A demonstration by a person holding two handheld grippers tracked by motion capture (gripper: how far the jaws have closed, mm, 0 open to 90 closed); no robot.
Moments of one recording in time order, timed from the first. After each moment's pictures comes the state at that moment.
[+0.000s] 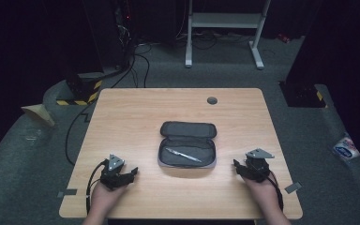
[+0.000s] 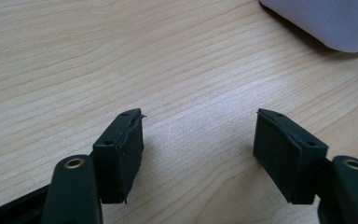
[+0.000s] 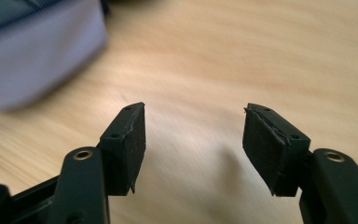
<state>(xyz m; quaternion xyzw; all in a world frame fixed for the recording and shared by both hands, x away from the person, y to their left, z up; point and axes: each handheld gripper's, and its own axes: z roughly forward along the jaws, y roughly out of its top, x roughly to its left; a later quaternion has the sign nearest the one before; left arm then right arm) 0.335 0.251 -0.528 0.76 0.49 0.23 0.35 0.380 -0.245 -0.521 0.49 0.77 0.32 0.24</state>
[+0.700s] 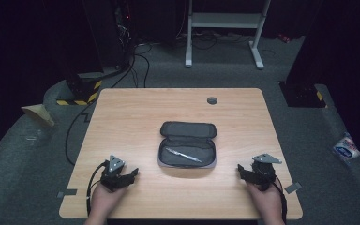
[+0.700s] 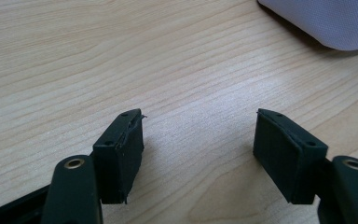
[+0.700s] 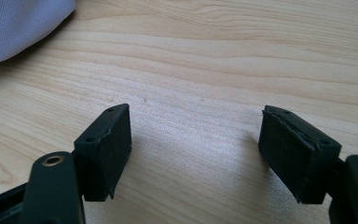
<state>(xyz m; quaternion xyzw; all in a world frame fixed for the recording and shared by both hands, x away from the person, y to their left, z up) 0.331 0.249 -0.528 0.76 0.50 0.23 0.35 0.368 -0.259 -0.524 0.52 0.76 0.32 0.23</state>
